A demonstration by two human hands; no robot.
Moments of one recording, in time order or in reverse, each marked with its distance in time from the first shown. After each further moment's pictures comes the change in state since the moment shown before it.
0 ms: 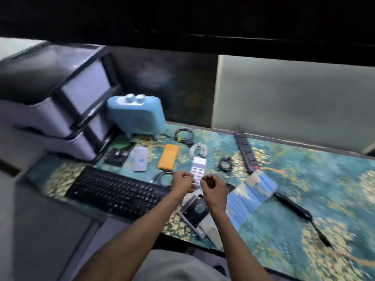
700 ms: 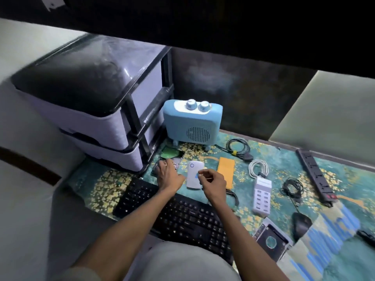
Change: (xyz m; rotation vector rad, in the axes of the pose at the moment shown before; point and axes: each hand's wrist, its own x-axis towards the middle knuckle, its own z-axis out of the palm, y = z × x) left_hand 0.154 0.016 -0.264 0.780 0.351 0.196; right_hand 0.033 -0.087 0.256 -0.066 -0.193 -0.013
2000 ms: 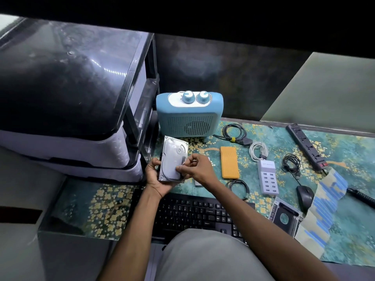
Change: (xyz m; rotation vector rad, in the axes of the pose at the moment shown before) left_hand 0.072 -0.049 -0.048 -1.810 -1.098 -0.496; right_hand 0.032 -0.071 0.075 0.172 -0.160 0.155
